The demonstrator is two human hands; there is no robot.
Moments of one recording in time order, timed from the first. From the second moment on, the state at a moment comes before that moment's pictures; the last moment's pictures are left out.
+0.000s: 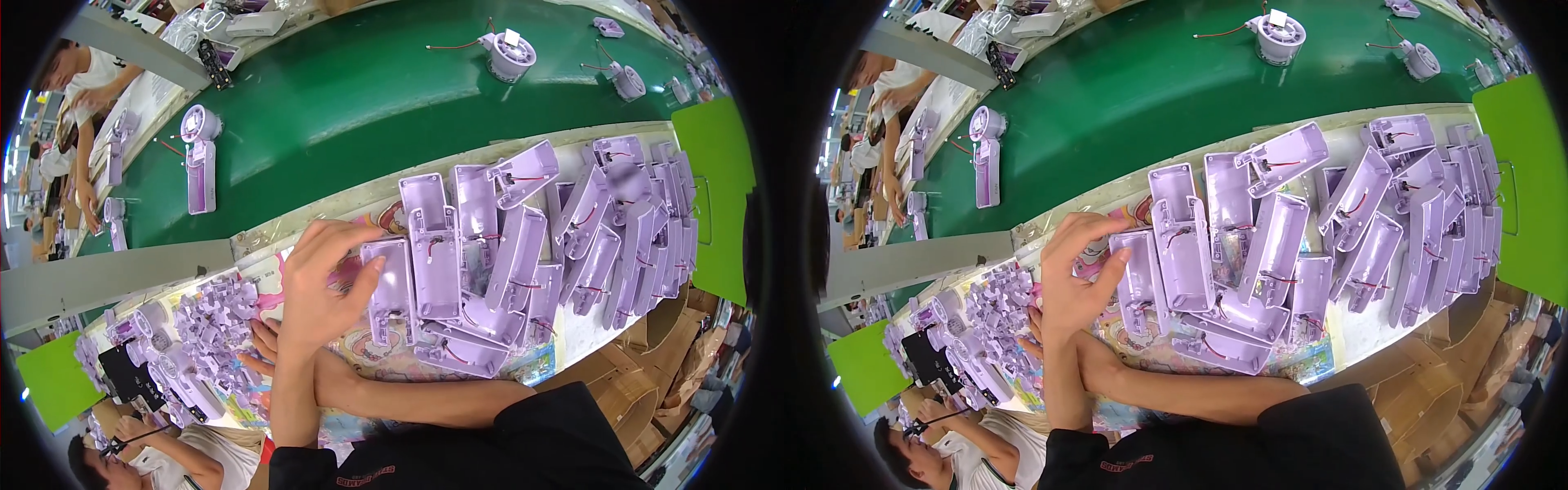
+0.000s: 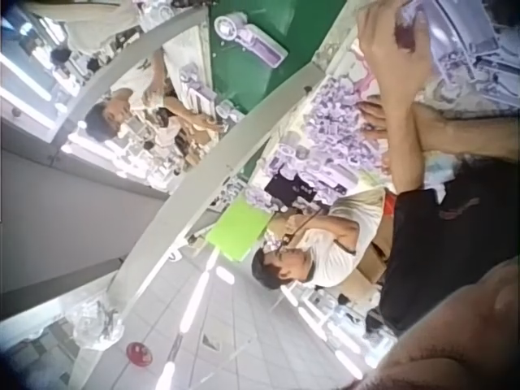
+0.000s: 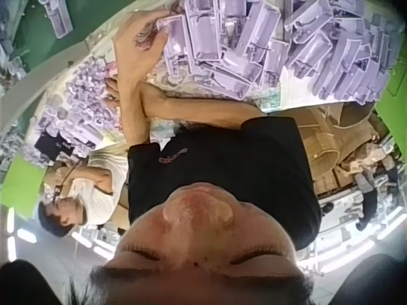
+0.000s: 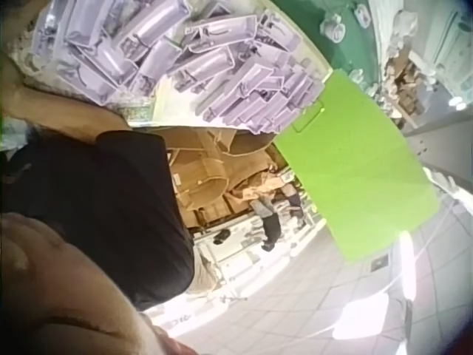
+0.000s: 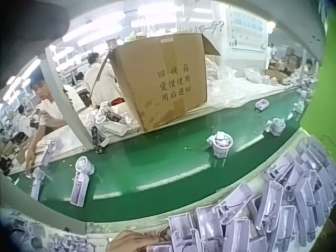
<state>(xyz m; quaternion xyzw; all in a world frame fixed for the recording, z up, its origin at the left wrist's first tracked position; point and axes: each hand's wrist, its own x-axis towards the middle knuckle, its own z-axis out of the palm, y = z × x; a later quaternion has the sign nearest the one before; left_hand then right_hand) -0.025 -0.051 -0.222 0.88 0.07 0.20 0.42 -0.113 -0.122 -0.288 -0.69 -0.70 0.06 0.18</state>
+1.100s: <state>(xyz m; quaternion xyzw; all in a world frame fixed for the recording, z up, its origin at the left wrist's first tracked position) -0.024 -0.056 -0.223 0.90 0.08 0.20 0.38 -0.133 -0.122 -0.307 -0.71 -0.65 0.11 0.25</state>
